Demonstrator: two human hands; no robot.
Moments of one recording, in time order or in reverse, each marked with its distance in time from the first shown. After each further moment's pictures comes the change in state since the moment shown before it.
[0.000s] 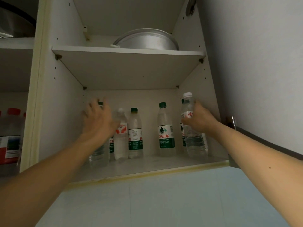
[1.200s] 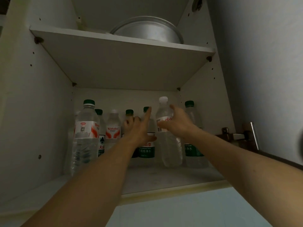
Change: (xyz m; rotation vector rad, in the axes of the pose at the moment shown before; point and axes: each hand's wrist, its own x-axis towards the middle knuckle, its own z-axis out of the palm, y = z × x) left_hand 0.025 0.092 0.120 -0.143 -0.391 0.208; right_hand 0.038 -0.018 0.068 0.184 -0.057 -0.170
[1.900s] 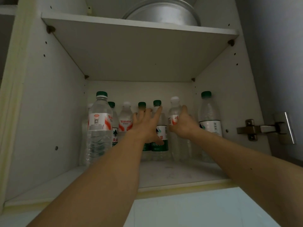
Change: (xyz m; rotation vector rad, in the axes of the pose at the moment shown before) left_hand -0.005 -0.025 -0.001 0.148 -0.079 0.107; right_hand 0.017 0.025 0.047 -0.193 -0.068 0.222
